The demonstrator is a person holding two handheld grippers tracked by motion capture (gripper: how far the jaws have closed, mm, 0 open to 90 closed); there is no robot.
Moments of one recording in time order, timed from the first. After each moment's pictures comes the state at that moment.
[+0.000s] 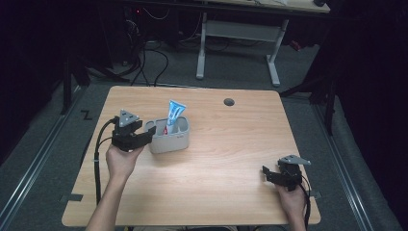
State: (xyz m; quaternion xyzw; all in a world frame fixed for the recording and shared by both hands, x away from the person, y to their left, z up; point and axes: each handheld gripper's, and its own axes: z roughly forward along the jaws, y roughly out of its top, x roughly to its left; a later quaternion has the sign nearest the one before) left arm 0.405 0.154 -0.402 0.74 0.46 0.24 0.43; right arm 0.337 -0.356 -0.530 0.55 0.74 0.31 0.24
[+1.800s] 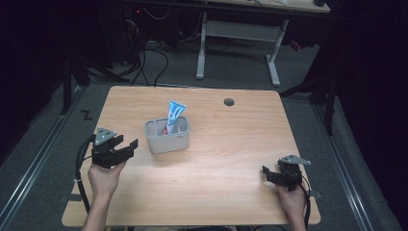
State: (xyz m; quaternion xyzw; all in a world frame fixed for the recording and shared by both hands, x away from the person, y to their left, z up) left arm 0.371 0.204 -0.432 0.71 0.51 0.23 0.43; right arm 0.337 -0.356 -0.530 0.55 0.74 0.31 0.24
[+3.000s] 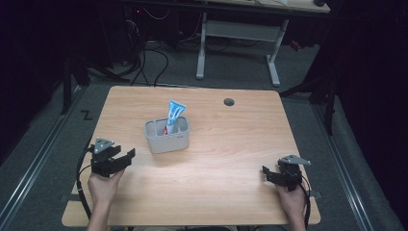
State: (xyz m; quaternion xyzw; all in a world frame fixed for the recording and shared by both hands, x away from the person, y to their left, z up) left arm 0.366 0.215 -0.470 0.70 0.54 0.21 0.41; right arm 0.337 -0.356 -0.530 0.55 0.74 0.31 0.24
